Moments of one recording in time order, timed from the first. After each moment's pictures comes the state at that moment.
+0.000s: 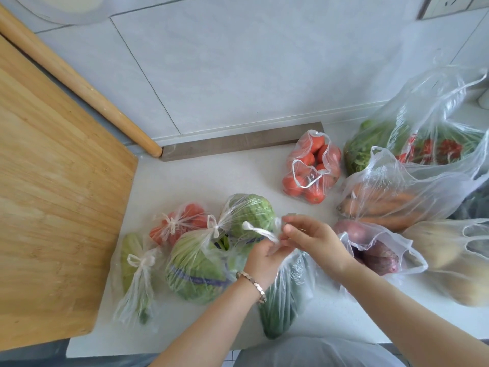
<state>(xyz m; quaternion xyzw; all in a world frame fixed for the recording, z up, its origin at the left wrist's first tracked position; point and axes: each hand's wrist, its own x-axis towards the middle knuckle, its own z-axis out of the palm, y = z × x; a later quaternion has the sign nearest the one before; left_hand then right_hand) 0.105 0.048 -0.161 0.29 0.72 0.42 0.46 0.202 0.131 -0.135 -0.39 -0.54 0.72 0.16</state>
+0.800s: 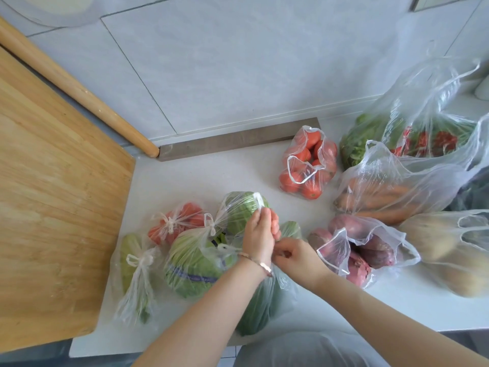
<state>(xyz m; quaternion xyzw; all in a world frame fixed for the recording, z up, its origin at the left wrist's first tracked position) 0.106 0.084 -0.138 0.12 0.65 0.60 0.45 0.195 0.101 -0.163 -0.39 -0.75 0.54 0.07</state>
